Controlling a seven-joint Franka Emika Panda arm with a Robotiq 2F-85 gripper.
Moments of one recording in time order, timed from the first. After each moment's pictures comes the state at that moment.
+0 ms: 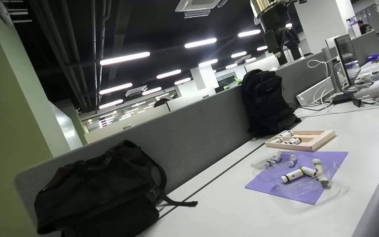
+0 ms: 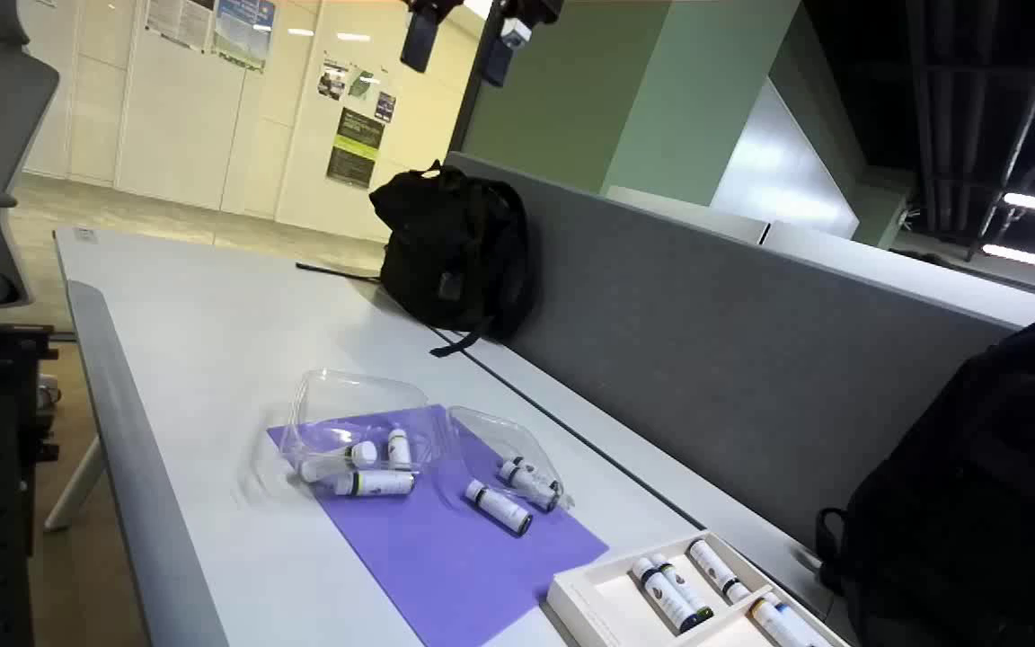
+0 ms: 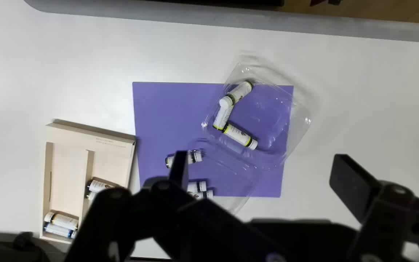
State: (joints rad) arm -0.02 -0.59 0.02 -2.51 0.02 1.90 -0.07
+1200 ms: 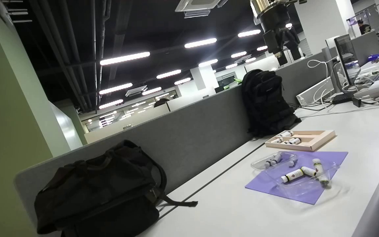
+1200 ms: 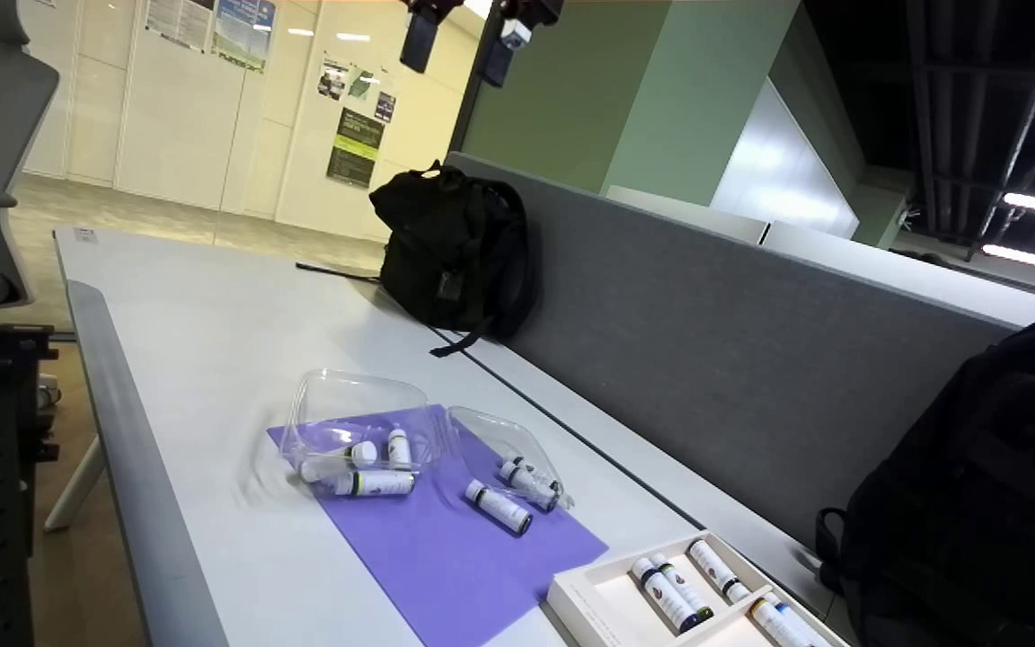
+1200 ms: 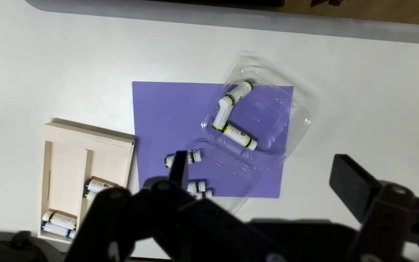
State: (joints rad) arm -0.02 -0.59 0.02 -2.51 0.02 1.90 -0.08
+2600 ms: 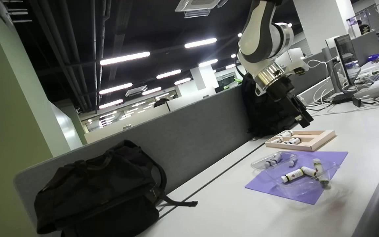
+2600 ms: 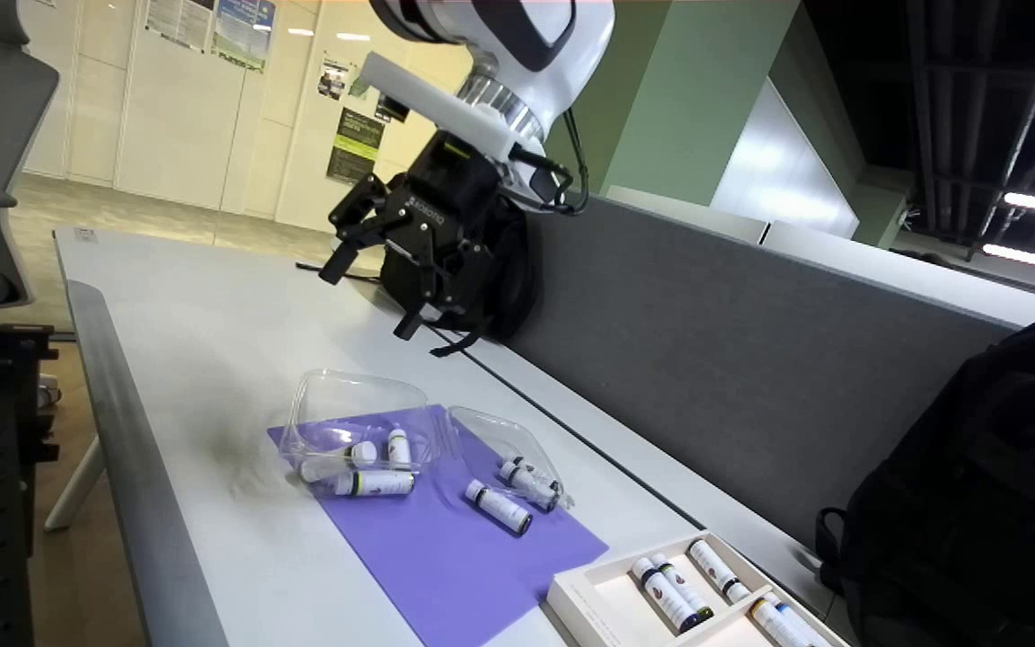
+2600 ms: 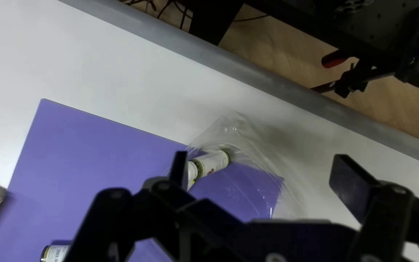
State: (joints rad) arm 0.05 -0.01 -0.01 -2.48 0.06 2.11 -0.38
